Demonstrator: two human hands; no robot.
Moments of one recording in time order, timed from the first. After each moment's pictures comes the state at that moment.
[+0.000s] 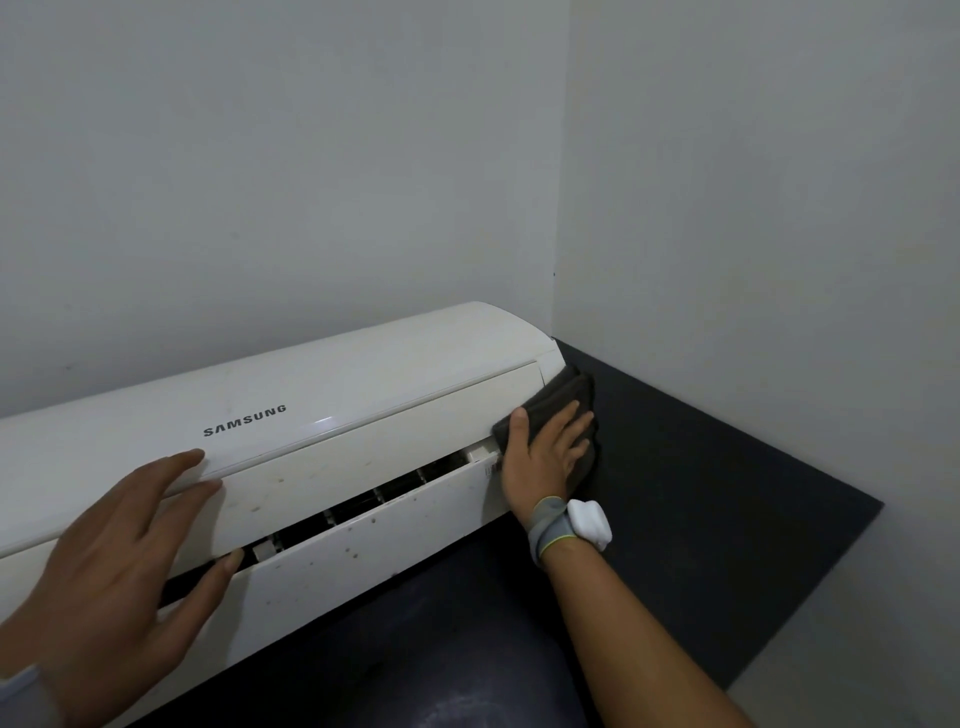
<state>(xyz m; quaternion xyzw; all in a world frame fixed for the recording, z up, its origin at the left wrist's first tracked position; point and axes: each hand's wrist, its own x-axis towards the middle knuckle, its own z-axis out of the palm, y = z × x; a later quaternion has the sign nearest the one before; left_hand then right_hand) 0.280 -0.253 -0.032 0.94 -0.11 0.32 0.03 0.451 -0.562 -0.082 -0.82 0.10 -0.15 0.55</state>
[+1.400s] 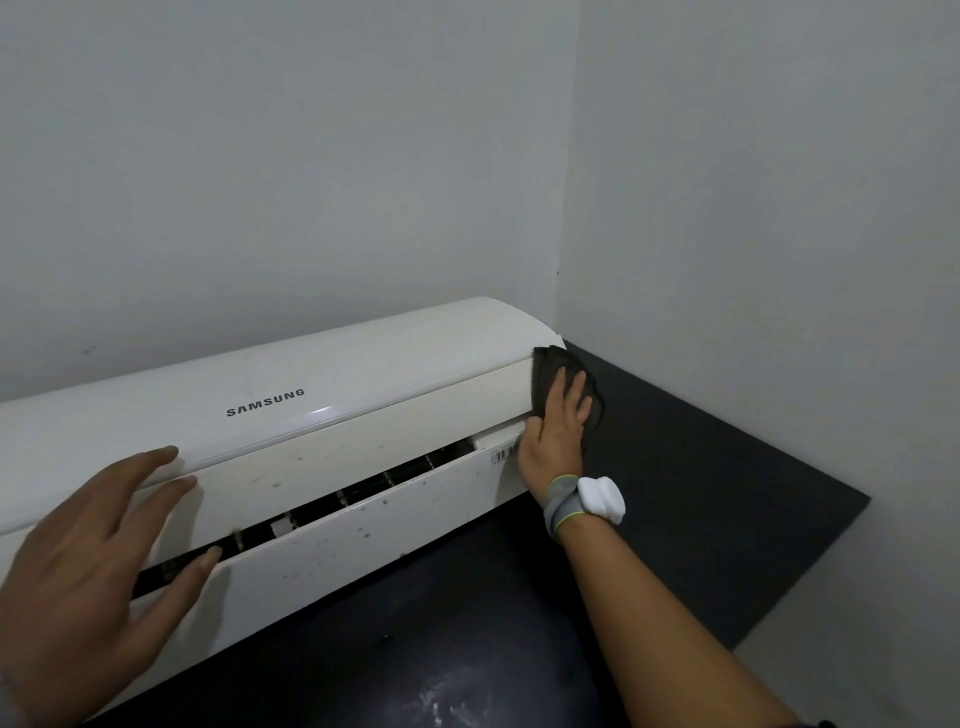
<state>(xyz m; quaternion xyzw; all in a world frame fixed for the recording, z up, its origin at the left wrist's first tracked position) 0.258 -0.232 -0.036 0.94 -0.10 0.33 0.05 0.449 -0.580 -0.073 -0.85 -0.01 -0.20 0.49</state>
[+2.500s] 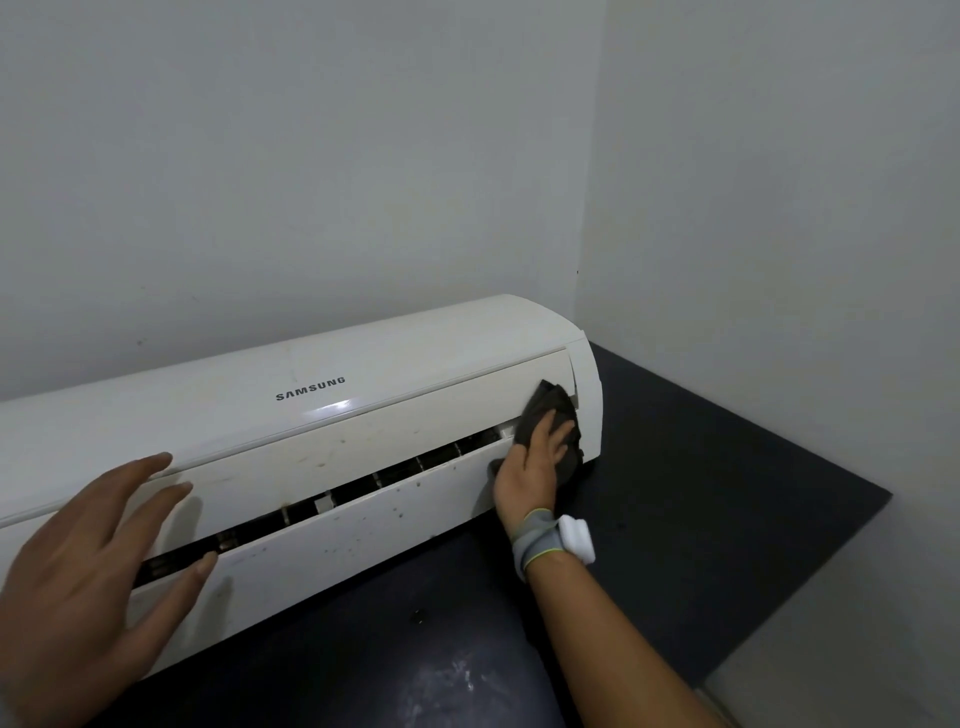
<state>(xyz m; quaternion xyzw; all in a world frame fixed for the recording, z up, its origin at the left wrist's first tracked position) 0.226 -0.201 -0.044 0.94 -0.06 0.32 0.07 0.398 -0.522 -0.088 -0.79 0.05 -0.14 0.60</state>
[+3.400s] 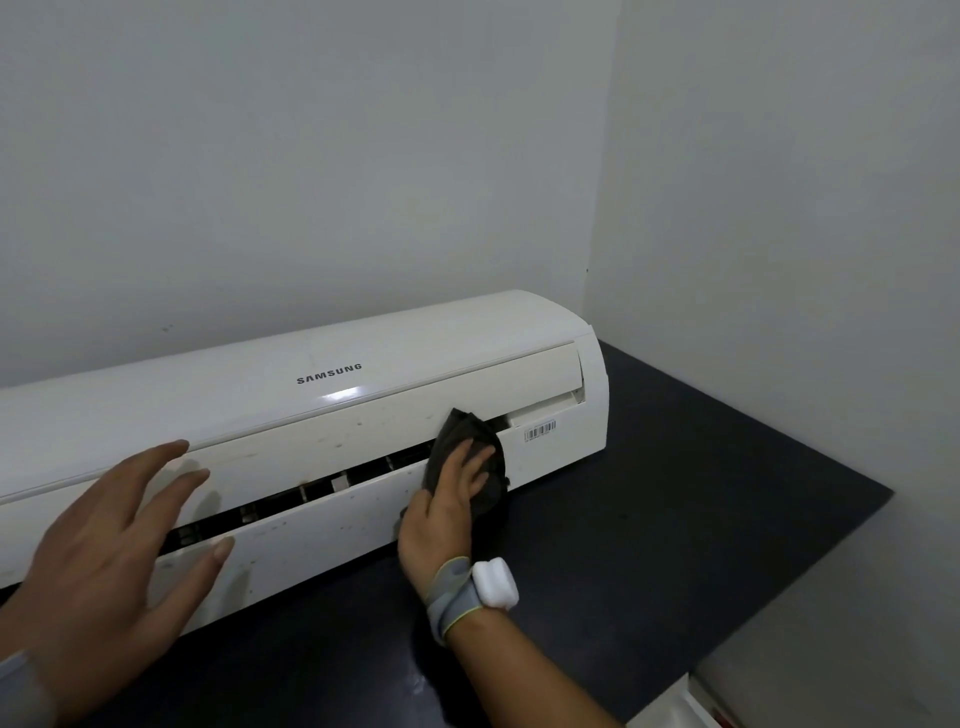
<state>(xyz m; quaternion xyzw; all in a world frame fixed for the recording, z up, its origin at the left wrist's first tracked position) 0.208 -0.196 -0.044 0.96 -0.04 0.28 0.04 0.316 -0.444 -0.092 -0.79 -0.07 -0.08 0.60</state>
